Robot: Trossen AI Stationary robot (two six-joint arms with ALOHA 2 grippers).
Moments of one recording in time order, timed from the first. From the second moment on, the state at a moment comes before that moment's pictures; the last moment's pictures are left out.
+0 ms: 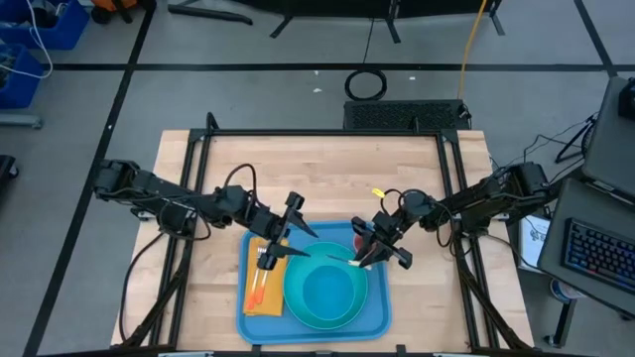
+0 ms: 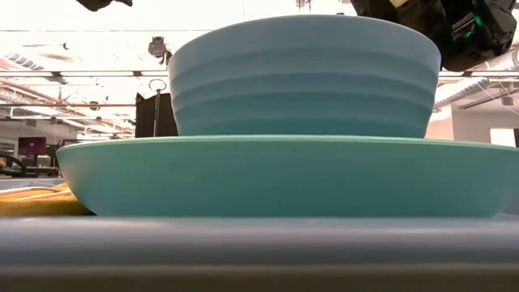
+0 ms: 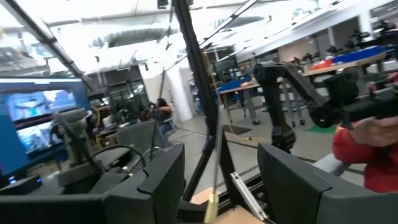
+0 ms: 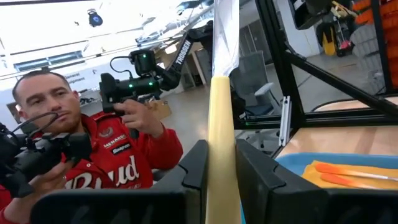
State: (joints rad) left arm -0.17 1.42 0.81 0.89 0.34 0.20; right arm 0.11 1.49 0.48 1.21 -0.66 0.48
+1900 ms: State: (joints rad) left arm -0.18 1.45 0.81 0.94 0.28 0.19; right arm 0.10 1.49 0.48 1.16 -0.52 0.45
